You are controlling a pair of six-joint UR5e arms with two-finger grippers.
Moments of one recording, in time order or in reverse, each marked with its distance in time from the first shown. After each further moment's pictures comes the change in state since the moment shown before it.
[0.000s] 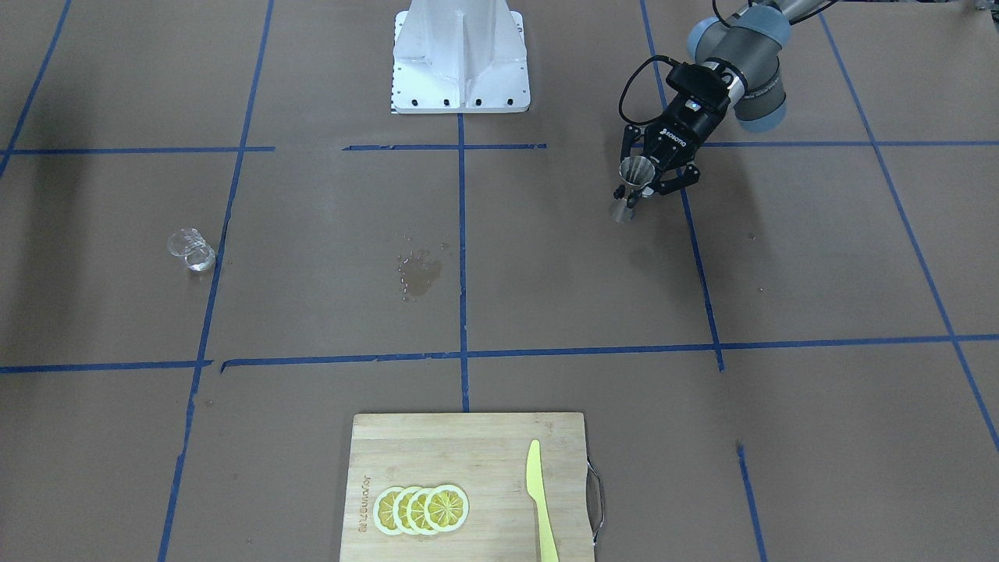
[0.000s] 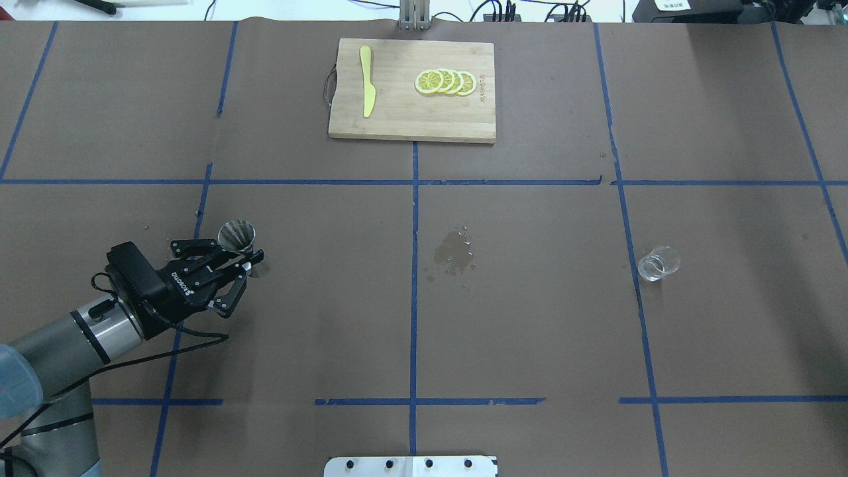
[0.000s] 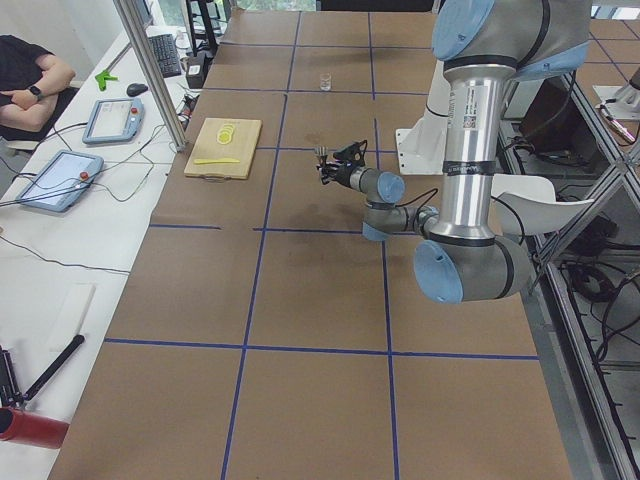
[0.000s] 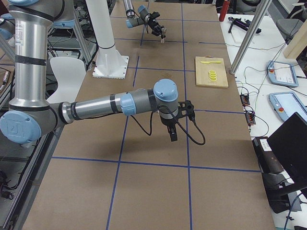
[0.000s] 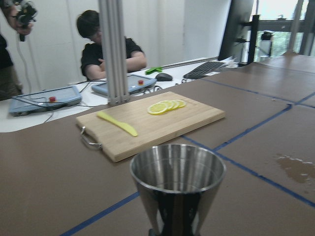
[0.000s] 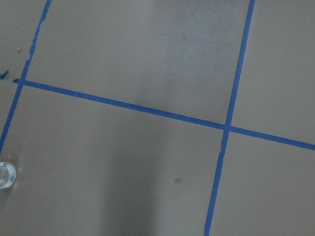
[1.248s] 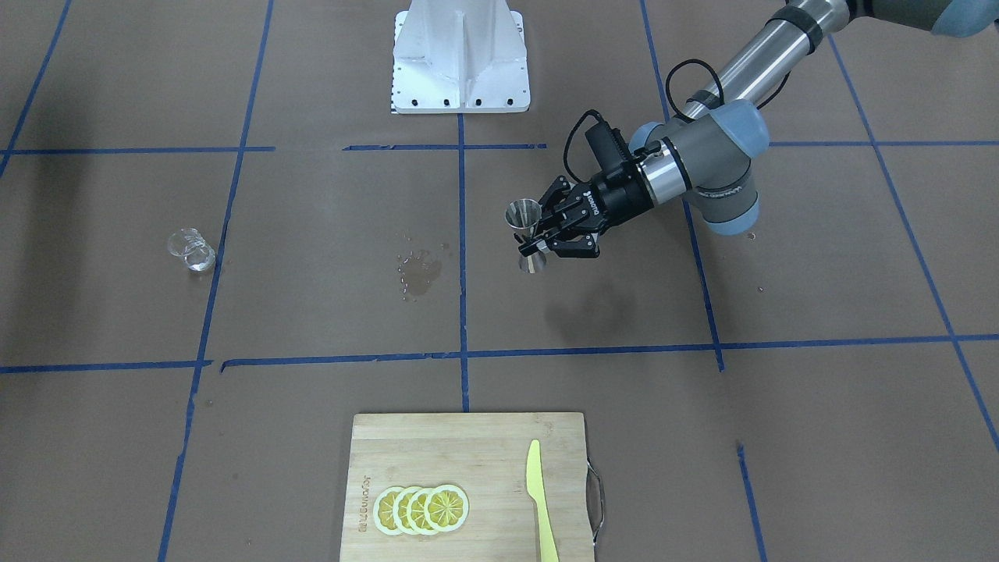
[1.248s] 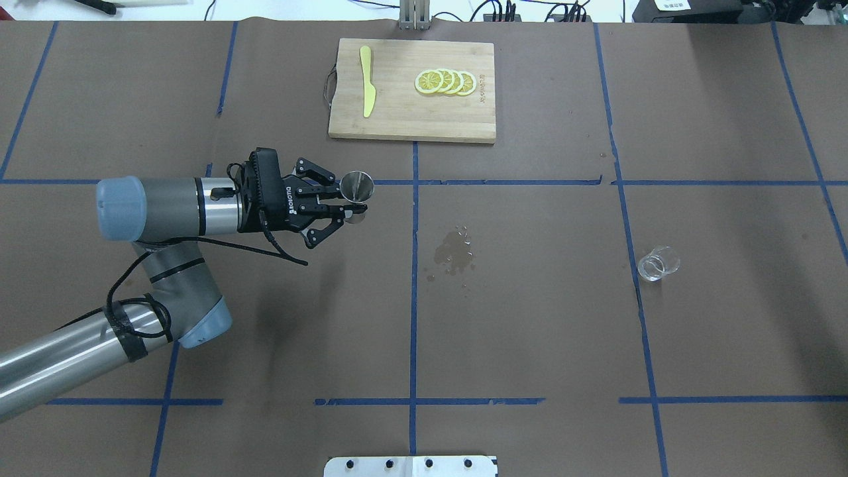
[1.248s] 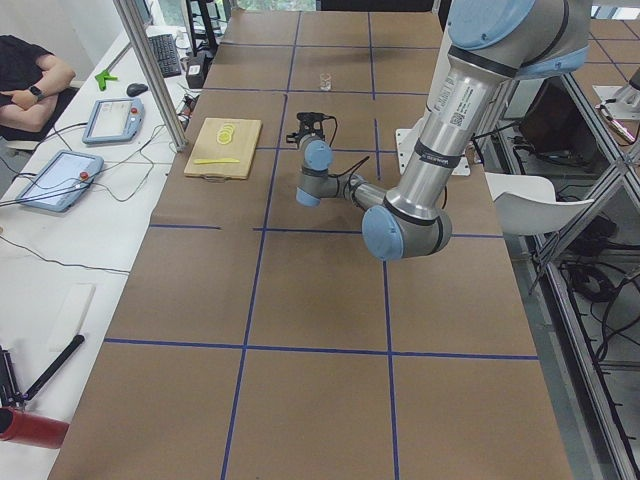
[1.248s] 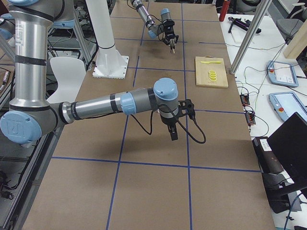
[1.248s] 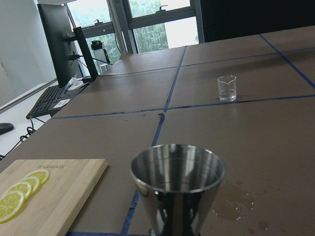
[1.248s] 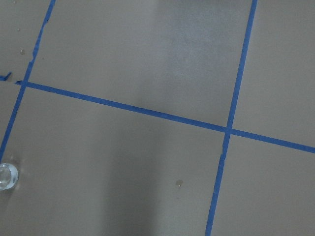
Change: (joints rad) left arm -0.271 -0.461 0.376 0.009 -0.650 0.190; right arm 0.000 0.002 0.006 0.000 0.000 0.000
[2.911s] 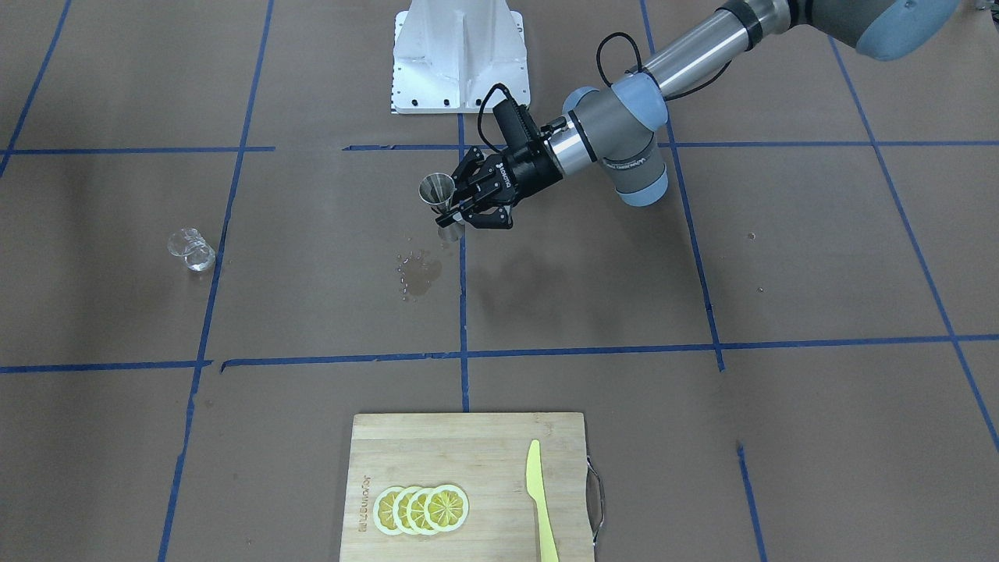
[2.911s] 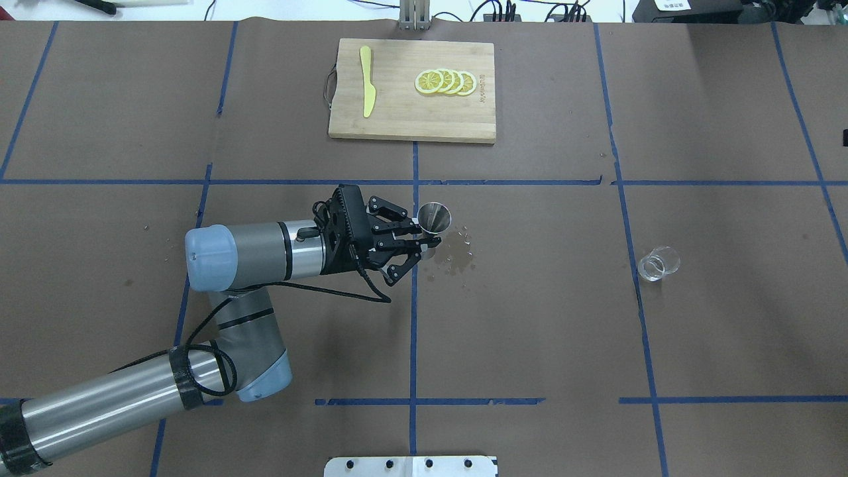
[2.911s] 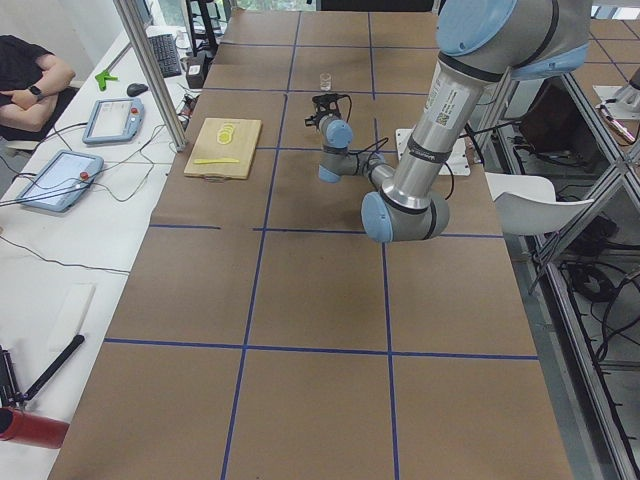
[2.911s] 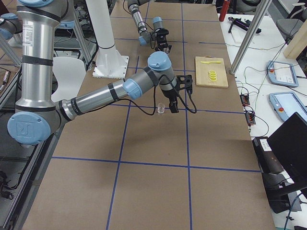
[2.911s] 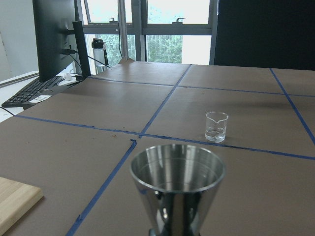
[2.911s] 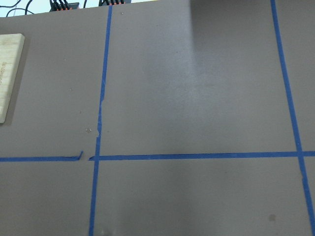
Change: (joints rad) left arm 0.153 -0.092 -0.020 0.103 0.172 -0.088; right arm -0.249 0.005 0.211 0.235 -0.159 0.746
